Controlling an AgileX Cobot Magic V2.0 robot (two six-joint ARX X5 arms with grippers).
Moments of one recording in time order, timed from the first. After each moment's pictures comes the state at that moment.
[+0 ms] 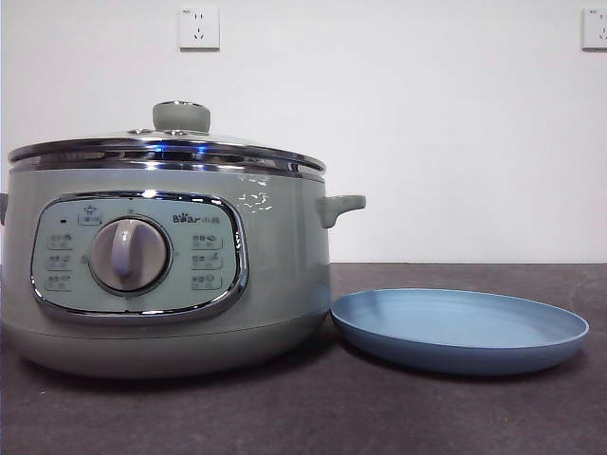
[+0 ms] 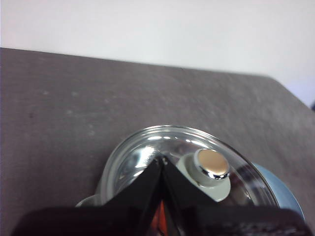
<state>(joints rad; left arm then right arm) -0.06 0.73 0.84 -0.43 0.38 -0.18 0.07 0.68 0.80 -0.41 -0.35 0.15</state>
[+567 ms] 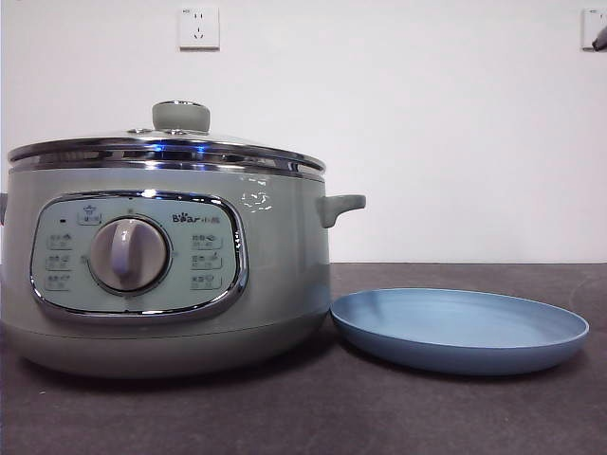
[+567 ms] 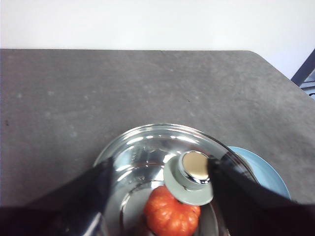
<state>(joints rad) -0.08 0.87 0.98 -0.50 0.45 -0.10 0.07 0.92 0.97 -0.55 -0.44 0.05</state>
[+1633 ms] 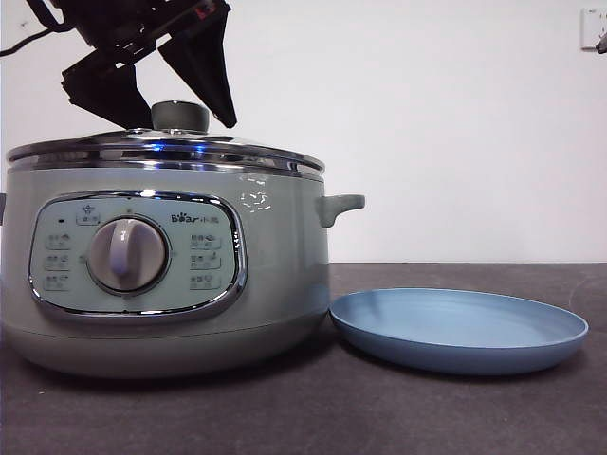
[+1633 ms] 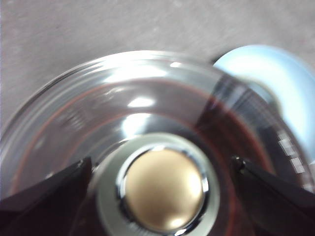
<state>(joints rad) -0.47 1.41 1.22 -0.63 0.14 0.02 0.07 0.92 0.97 -0.56 -0.44 0.05</state>
